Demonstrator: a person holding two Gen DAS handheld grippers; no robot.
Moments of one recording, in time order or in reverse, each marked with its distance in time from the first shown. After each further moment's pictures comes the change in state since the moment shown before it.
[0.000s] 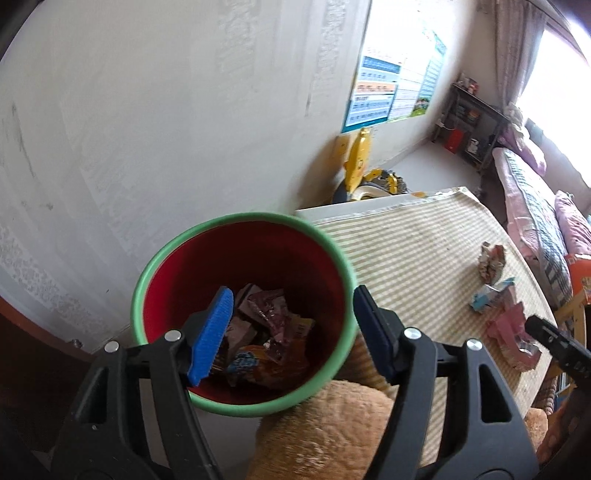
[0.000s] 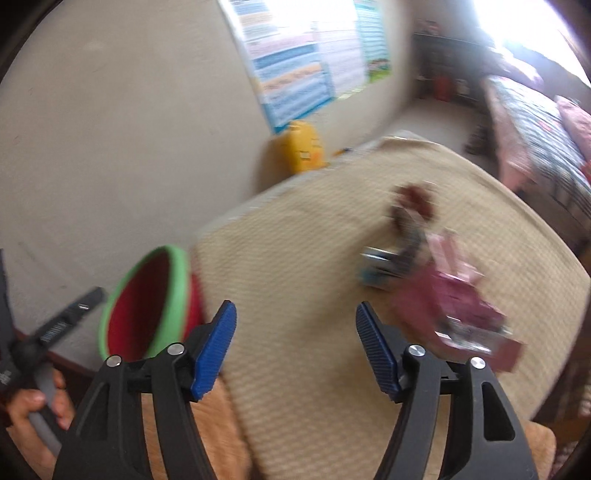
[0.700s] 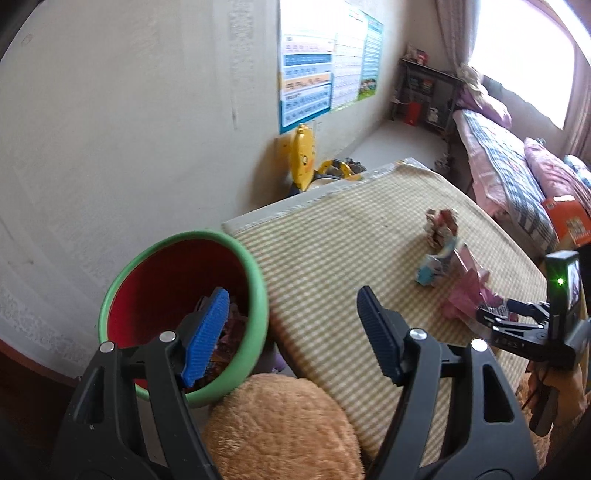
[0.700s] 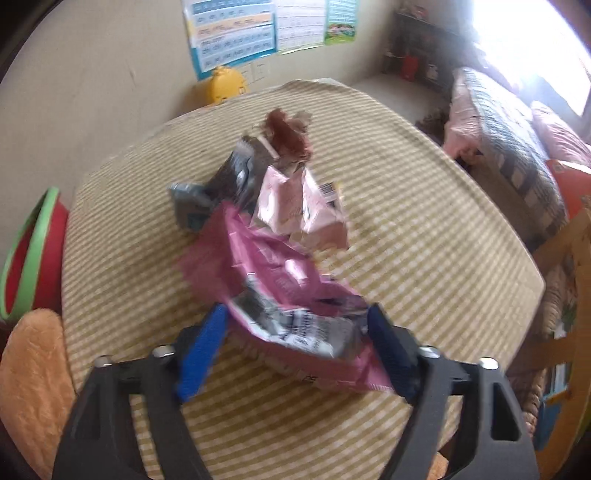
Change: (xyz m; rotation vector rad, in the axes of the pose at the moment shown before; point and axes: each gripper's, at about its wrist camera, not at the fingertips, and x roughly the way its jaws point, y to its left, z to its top) left arm -0.018 -0.101 -0.008 0.218 -0.011 -0.047; right arm 0.052 -0.091 -0.016 -0.120 0.169 -0.171
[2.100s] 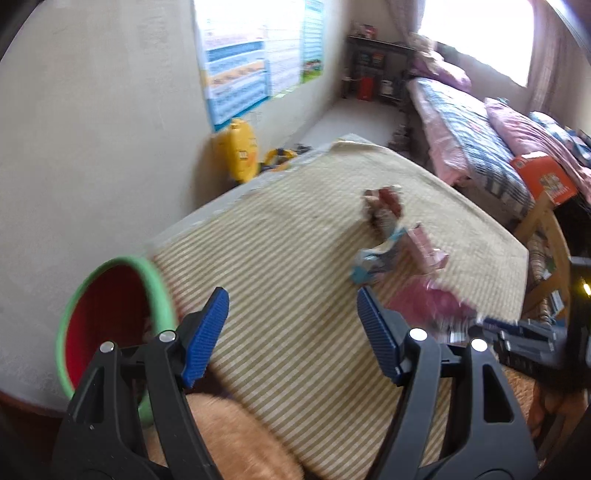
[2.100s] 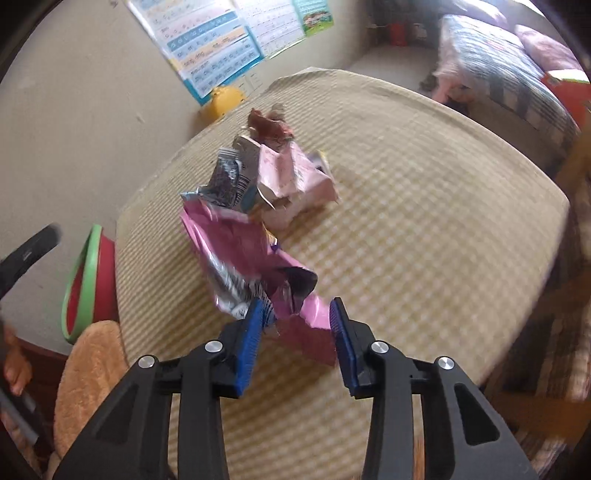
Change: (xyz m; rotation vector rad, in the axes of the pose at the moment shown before) left arm 0.037 -0.088 0.014 0.161 0.051 -0.136; right arm -0.041 -0.055 -0.047 0.271 -0.013 0.202
